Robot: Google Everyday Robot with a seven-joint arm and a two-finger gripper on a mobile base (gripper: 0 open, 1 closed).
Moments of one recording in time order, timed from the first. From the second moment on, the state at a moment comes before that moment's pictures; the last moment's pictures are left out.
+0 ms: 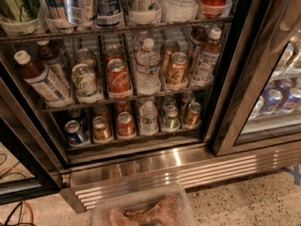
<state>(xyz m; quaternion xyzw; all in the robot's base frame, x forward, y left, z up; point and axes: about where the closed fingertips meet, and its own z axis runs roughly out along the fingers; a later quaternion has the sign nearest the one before) 0.481 0.100 1.161 -0.27 0.79 0.26 0.49</state>
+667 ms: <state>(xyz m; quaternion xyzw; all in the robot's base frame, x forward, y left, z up) 0.470 0.122 1.128 -0.27 0.79 0.30 0.45</state>
